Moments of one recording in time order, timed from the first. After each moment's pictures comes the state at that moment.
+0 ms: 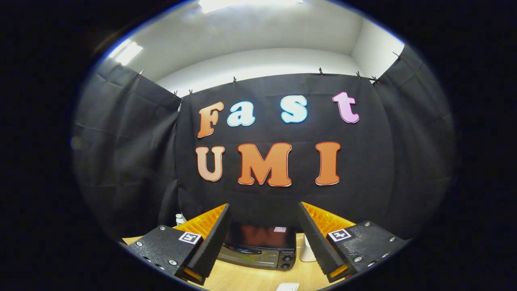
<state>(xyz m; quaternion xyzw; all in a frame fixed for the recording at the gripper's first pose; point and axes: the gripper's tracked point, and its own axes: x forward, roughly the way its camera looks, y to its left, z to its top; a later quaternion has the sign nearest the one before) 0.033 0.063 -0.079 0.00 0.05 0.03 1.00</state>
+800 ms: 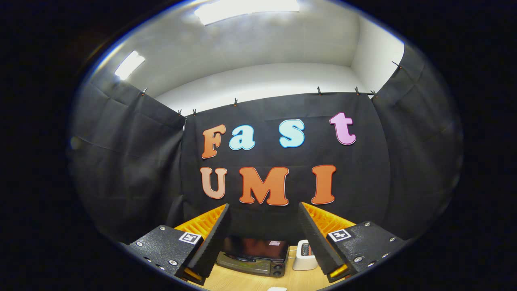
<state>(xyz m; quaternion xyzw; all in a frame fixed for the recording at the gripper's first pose) 0.001 0.029 0.002 0.01 0.01 0.04 1.00</state>
